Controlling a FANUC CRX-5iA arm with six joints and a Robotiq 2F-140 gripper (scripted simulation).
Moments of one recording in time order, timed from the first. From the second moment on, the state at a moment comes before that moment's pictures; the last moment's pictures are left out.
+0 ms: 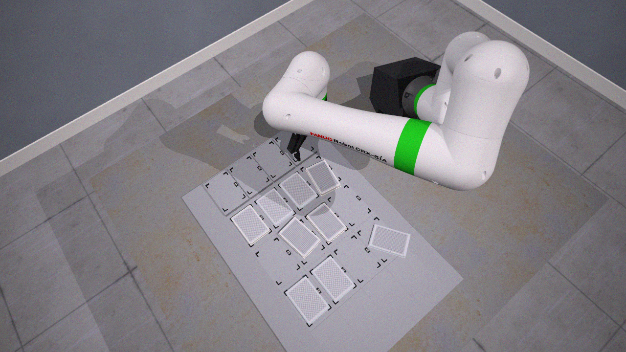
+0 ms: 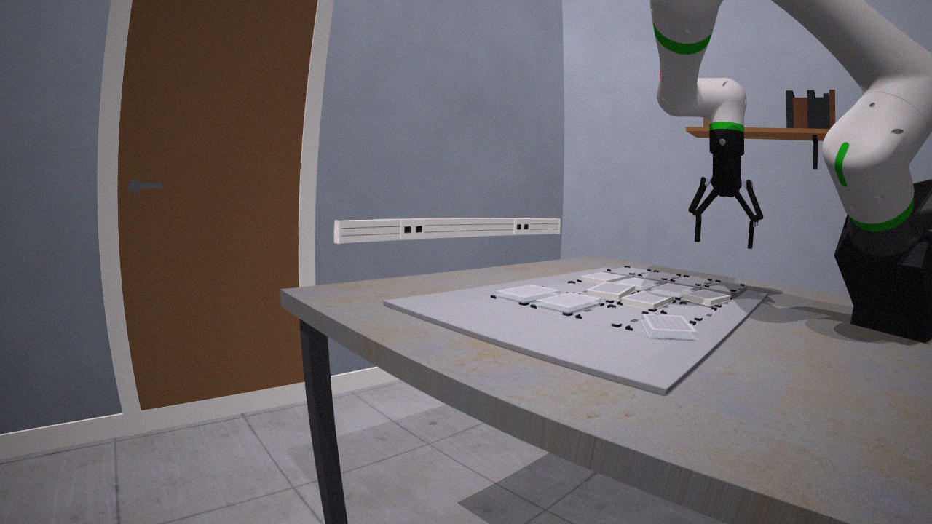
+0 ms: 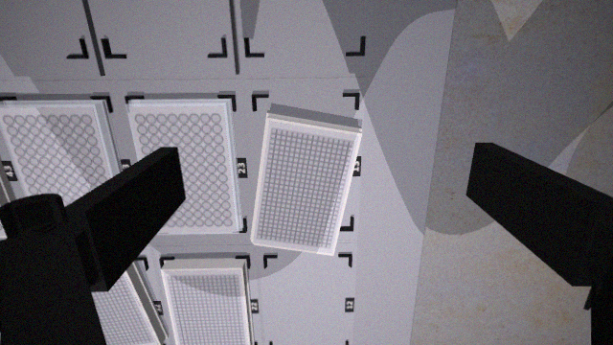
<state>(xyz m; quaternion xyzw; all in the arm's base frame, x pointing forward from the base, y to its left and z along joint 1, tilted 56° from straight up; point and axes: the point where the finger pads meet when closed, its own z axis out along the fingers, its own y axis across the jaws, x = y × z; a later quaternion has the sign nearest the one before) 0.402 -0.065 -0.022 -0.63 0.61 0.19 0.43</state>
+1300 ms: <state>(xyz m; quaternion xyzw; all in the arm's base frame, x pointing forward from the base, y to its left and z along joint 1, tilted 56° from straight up) 0.417 -0.067 -0.018 -0.63 0.61 0.19 0.43</state>
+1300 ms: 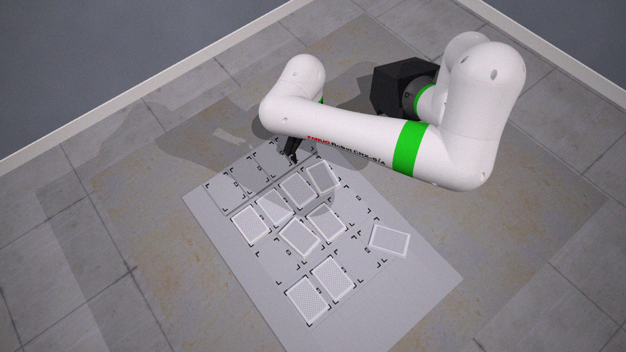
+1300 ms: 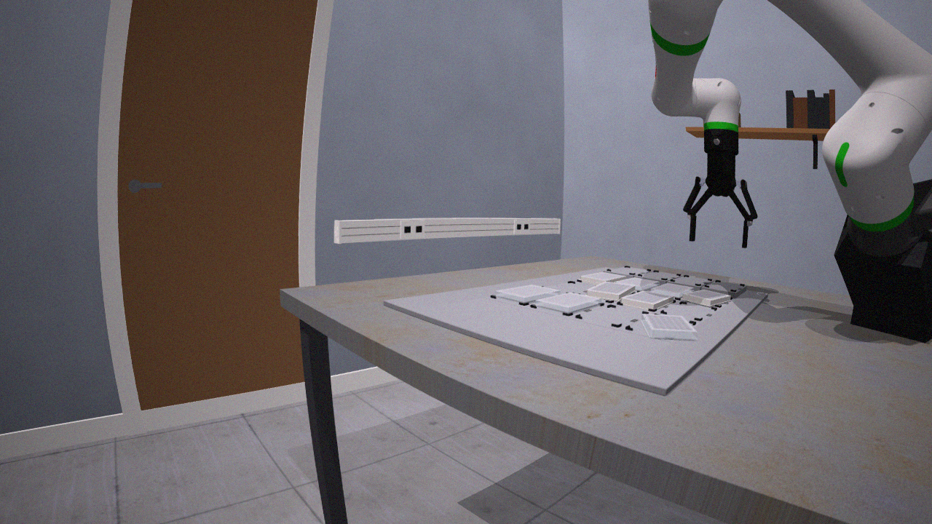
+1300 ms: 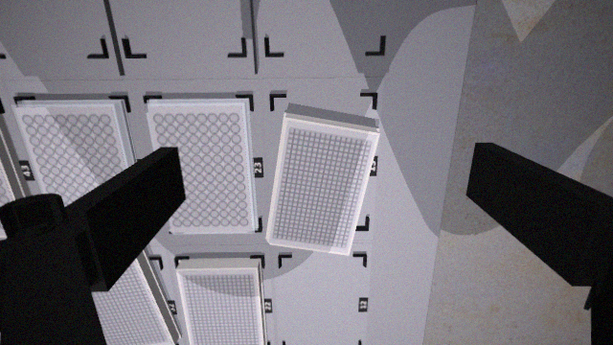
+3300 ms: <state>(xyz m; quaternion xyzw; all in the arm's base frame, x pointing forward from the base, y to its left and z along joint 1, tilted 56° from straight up) 0.503 -0.079 0.011 -0.63 0.61 0.19 0.43</state>
